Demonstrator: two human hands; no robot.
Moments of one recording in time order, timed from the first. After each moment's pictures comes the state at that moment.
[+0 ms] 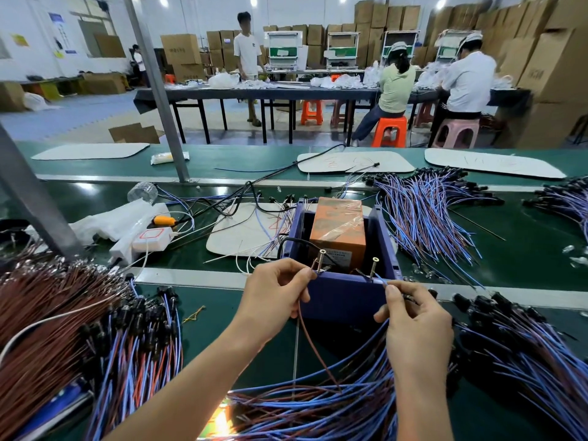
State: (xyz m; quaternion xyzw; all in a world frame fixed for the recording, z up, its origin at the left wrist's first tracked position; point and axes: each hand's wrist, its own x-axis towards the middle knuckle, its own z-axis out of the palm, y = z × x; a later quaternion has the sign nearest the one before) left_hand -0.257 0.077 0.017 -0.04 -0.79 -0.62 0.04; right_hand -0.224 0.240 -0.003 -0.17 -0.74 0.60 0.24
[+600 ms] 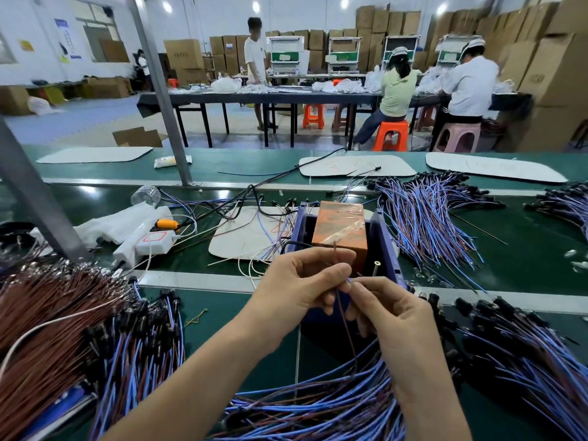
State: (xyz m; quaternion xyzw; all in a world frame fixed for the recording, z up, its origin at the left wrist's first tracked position) left_hand -0.241 0.092 0.054 -0.14 -0.64 -0.75 -0.08; right_hand -0.209 0.228 0.028 0.03 -0.65 0.76 0.09
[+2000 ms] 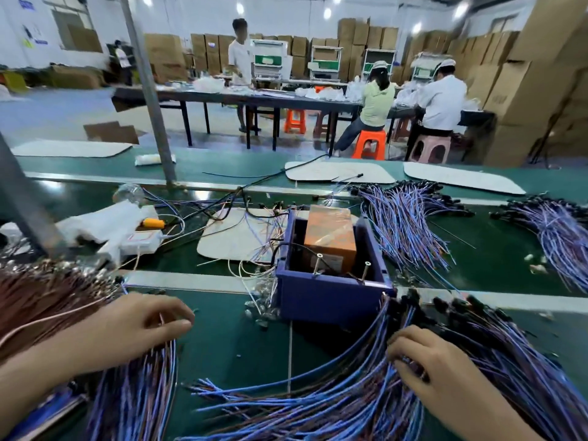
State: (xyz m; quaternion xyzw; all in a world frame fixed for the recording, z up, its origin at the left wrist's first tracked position) left_hand -0.232 -0.102 0.016 -0.20 -0.95 -0.22 -0.07; right_hand -0.188 0.313 -0.003 0.19 -0.97 0.16 0.02
